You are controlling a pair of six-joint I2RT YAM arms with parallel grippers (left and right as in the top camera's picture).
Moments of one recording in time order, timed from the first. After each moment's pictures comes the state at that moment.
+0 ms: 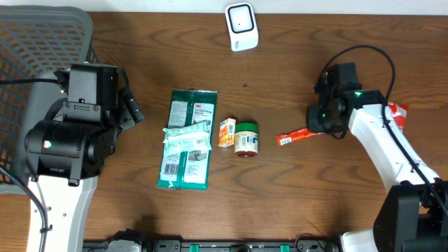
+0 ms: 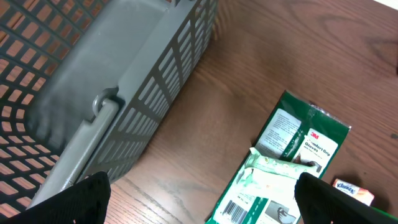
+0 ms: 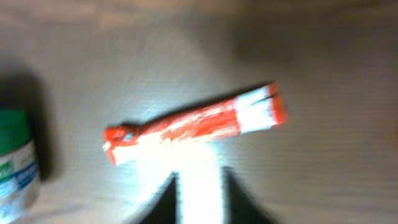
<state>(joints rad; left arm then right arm) -0.14 1.21 1.52 -1.32 -0.36 -0.52 0.12 1.62 1.14 -0.86 -0.08 0.12</state>
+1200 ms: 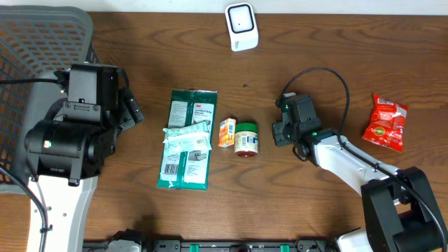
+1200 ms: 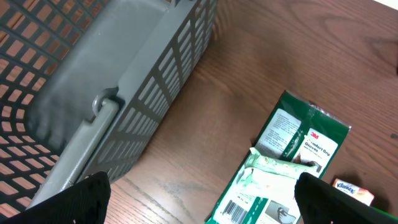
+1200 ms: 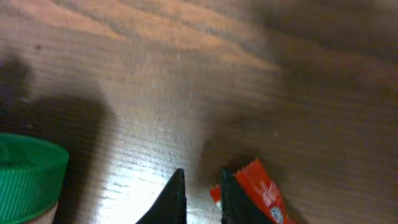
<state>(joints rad) -0.14 1.21 1.52 -1.32 -0.36 -0.52 0.35 1.64 0.76 -0.12 0.00 0.13</state>
